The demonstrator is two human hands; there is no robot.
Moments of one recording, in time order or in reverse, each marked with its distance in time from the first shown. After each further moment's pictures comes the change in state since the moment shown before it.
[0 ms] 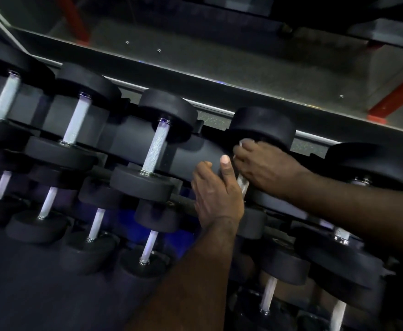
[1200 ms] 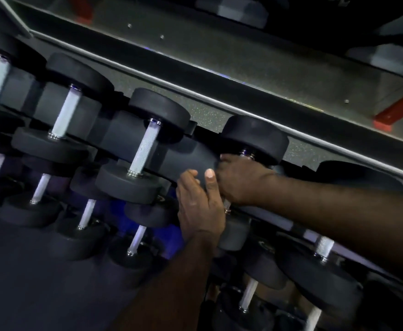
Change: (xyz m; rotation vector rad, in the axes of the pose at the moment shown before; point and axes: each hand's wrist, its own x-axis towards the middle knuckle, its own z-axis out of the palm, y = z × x) left_hand -0.001 -0.003 0.004 -0.048 0.080 -0.008; right_hand 0.037 0.006 0.006 0.021 -0.292 -0.237
